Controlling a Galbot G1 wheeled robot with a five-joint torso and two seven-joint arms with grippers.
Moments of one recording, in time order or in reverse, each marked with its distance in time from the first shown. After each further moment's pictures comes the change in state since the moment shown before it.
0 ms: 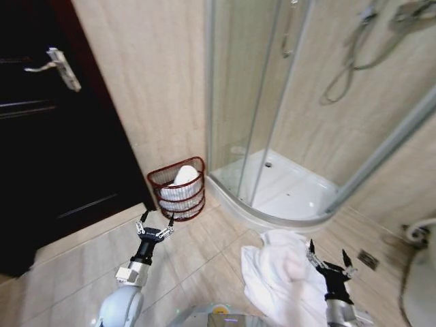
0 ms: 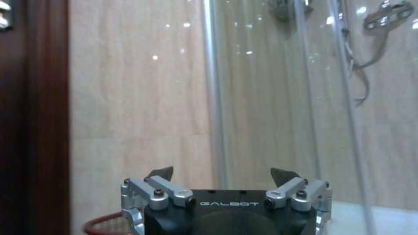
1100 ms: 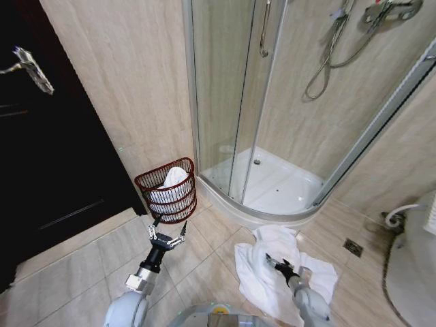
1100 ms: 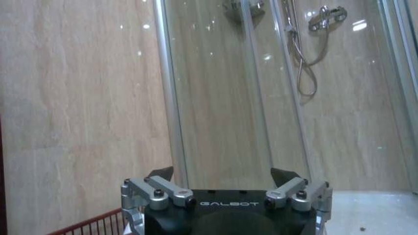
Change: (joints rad) left arm 0.042 -0.033 0.030 -0.009 0.106 -0.057 0.090; right arm 0.558 -0.083 -0.089 -0.699 0.058 -0.599 -0.395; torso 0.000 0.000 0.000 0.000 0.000
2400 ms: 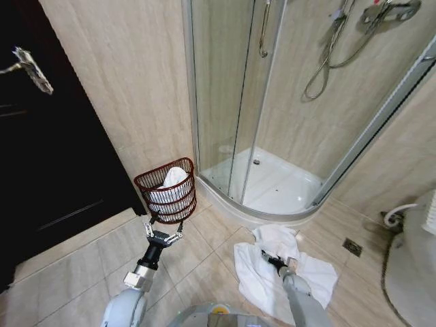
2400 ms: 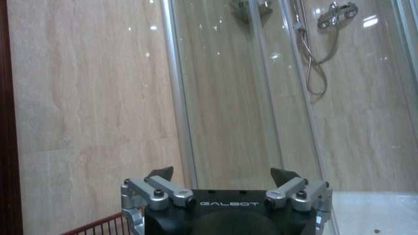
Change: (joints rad) left arm -0.012 0.000 -0.005 0.003 0.008 0.010 -0.034; right arm 0.225 -0.008 -0.050 -0.417 -0.018 0.175 0.019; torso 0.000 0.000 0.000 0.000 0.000
